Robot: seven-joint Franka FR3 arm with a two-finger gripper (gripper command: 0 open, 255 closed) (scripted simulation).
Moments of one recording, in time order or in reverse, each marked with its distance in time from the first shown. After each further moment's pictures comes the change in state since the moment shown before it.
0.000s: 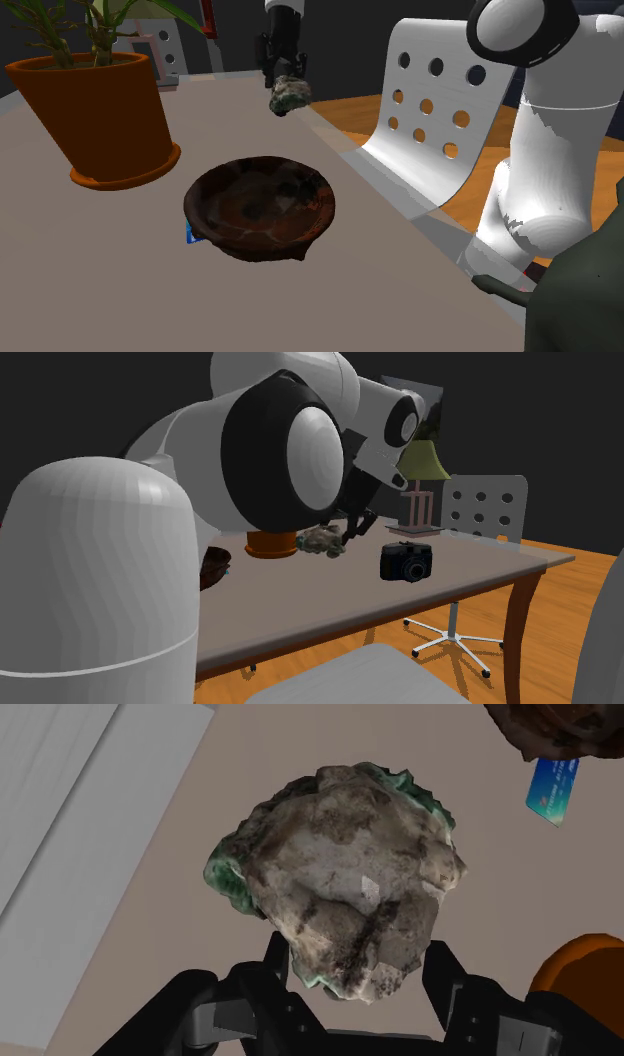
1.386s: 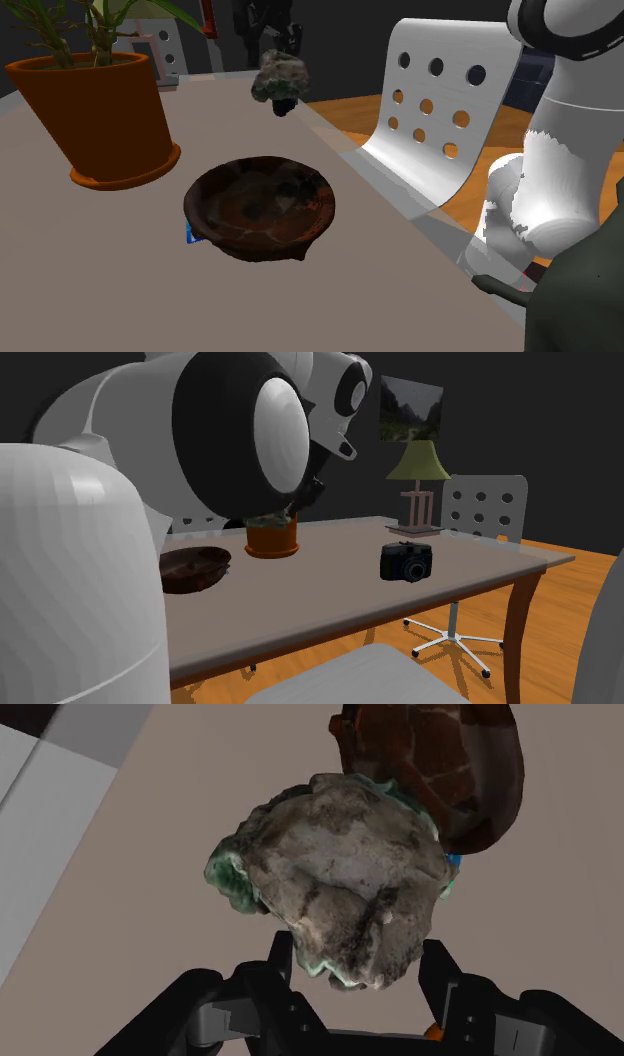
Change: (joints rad) arm 0.124 -0.141 0.080 -0.027 0.012 -0.007 0.236
